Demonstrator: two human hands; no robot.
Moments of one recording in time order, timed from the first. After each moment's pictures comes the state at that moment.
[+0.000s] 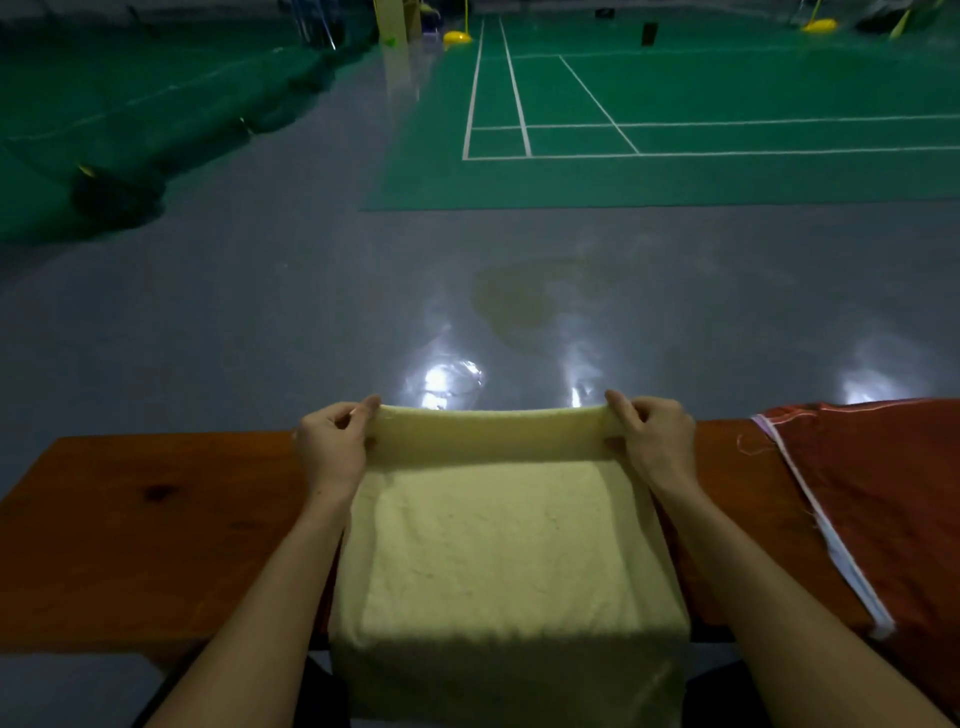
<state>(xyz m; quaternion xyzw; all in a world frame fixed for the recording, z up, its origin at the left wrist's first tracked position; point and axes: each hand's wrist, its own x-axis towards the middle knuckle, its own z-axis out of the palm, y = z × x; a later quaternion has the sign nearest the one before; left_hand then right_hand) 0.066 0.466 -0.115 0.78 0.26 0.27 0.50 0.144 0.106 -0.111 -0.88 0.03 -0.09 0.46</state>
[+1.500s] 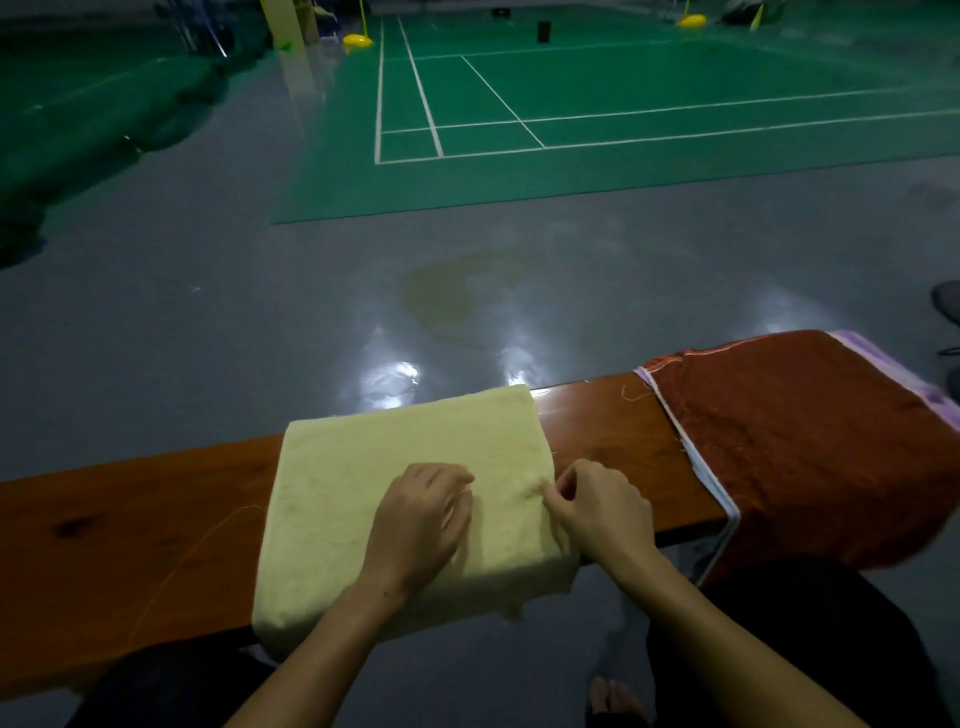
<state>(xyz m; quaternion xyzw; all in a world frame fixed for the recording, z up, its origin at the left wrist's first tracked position) -0.013 0.309 -0.141 0.94 -0.15 0.18 0.24 -0.002 0.069 -0.108 -0.97 0.05 0.02 0.24</state>
